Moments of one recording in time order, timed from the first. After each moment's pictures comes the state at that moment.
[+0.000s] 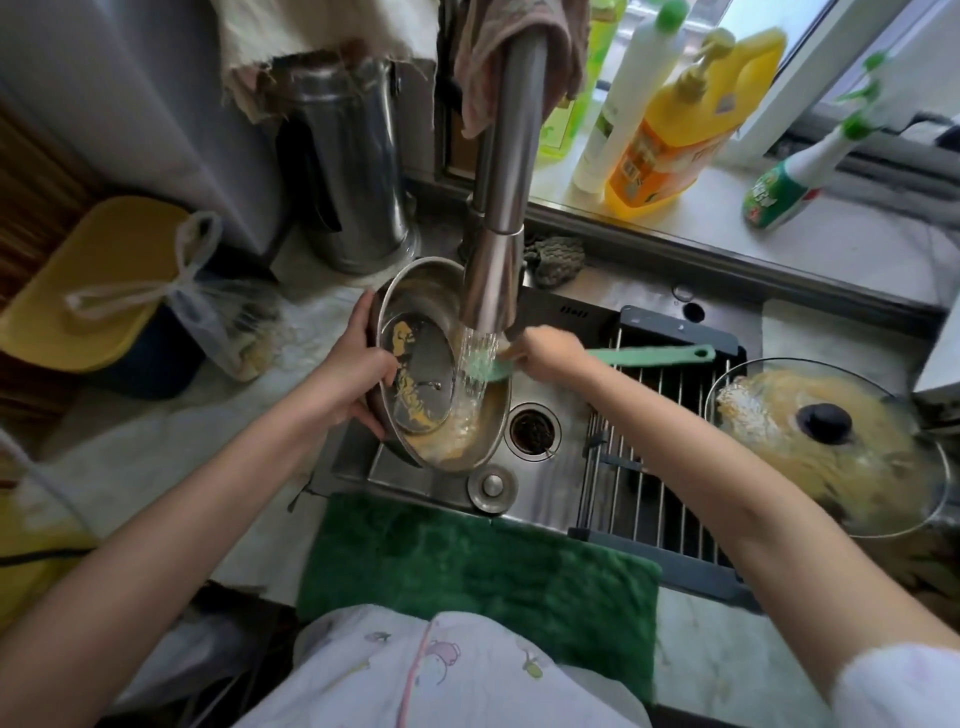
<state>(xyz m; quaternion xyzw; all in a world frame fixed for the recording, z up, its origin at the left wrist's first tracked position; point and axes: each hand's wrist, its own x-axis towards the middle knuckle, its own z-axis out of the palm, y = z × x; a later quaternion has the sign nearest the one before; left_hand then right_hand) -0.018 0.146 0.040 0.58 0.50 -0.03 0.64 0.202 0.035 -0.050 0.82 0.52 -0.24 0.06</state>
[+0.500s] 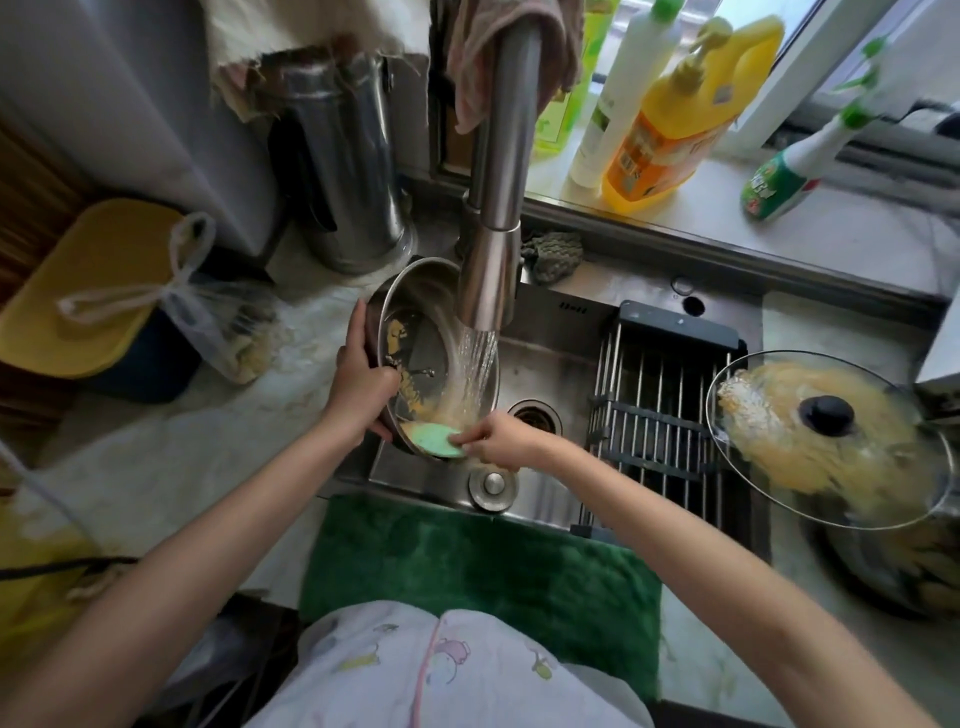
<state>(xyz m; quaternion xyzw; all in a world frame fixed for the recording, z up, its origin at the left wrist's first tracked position) -0.022 0.134 0.006 0.59 0.51 0.07 0.62 0.109 -0.003 -0.068 0.75 0.34 -0.56 -0.14</state>
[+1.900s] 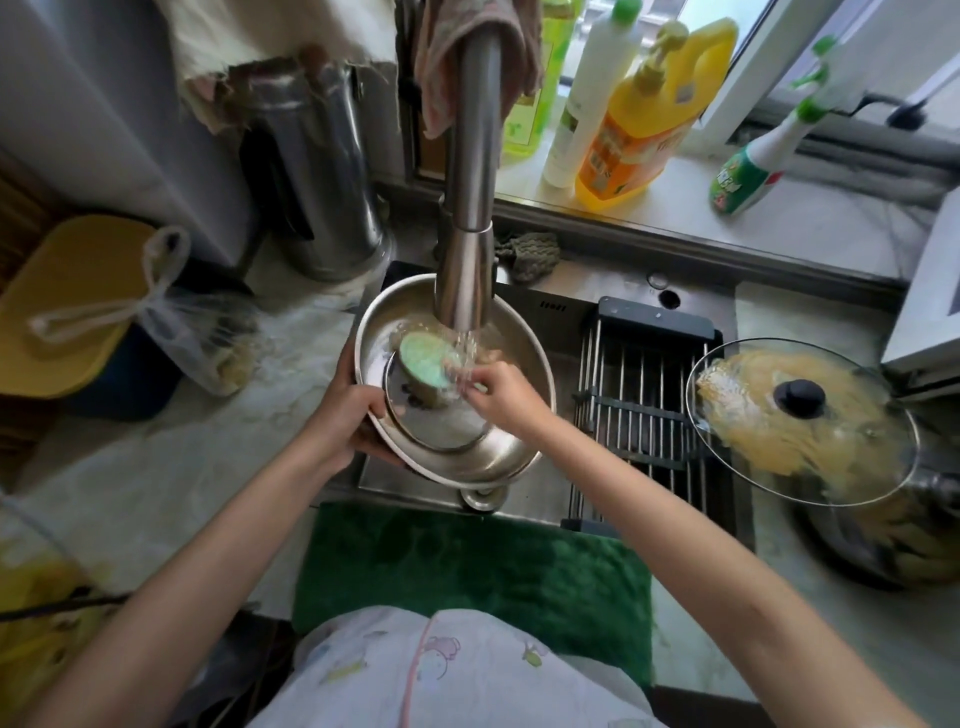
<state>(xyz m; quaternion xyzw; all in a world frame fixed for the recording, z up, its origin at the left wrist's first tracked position) -0.033 0.123 0.013 0.49 0.46 0.03 0.74 0.127 0.005 -0.050 0.81 0.42 -0.30 -0.28</state>
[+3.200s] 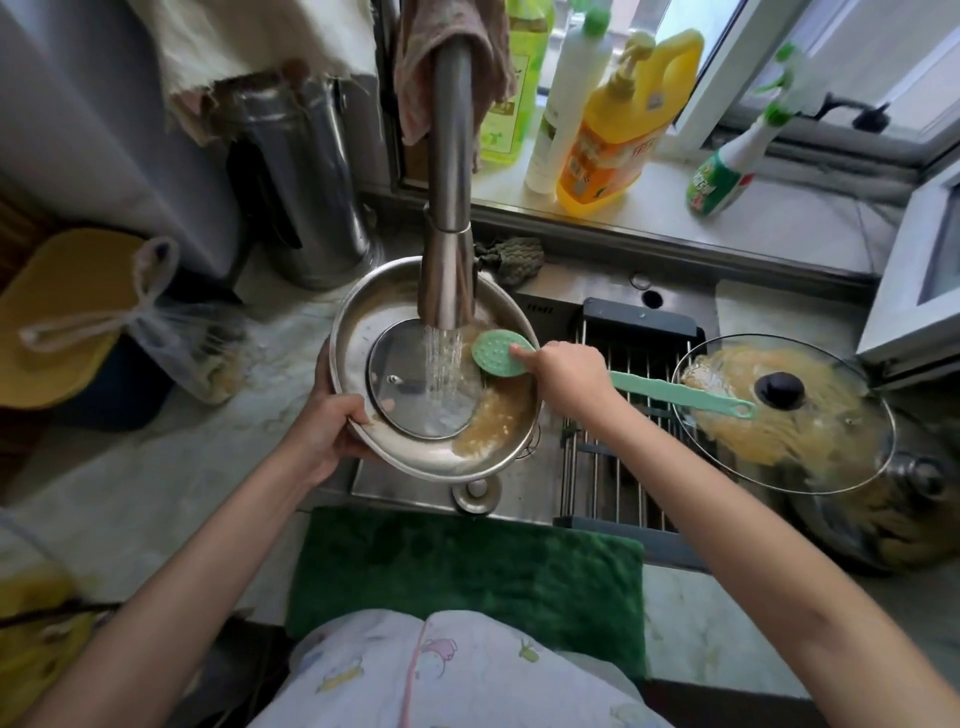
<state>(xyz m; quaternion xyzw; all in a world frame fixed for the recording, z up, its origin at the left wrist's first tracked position) -0.047 0.123 0.008 0.48 0.43 0.07 0.76 0.179 -0.041 -0.010 0.86 0.48 -0.11 0.07</state>
